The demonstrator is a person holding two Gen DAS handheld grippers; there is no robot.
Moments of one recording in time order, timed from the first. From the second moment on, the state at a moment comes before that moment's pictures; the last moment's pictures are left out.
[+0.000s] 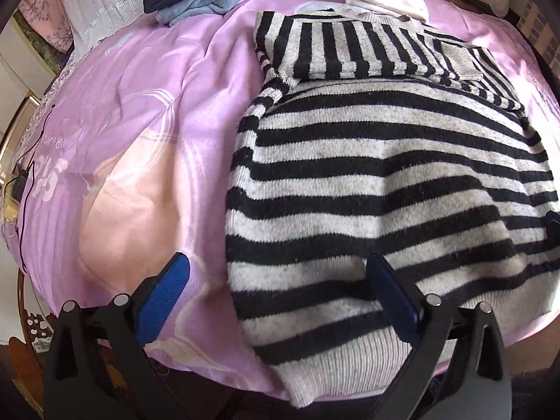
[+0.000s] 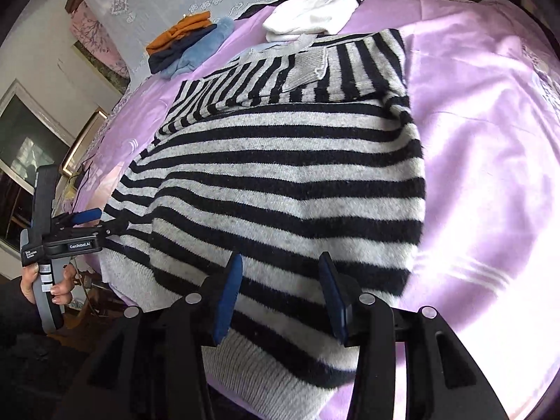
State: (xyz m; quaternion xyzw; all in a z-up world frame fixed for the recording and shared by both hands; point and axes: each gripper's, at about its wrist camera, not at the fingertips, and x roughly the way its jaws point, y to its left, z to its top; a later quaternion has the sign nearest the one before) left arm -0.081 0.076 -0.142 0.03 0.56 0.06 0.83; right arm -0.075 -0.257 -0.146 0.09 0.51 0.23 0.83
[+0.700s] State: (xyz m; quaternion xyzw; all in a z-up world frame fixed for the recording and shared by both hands) left arm -0.114 0.074 -0.158 -0.02 0.57 -0.06 0.82; right arm -0.149 -0.291 -0.159 0.16 0.52 0.15 0.82
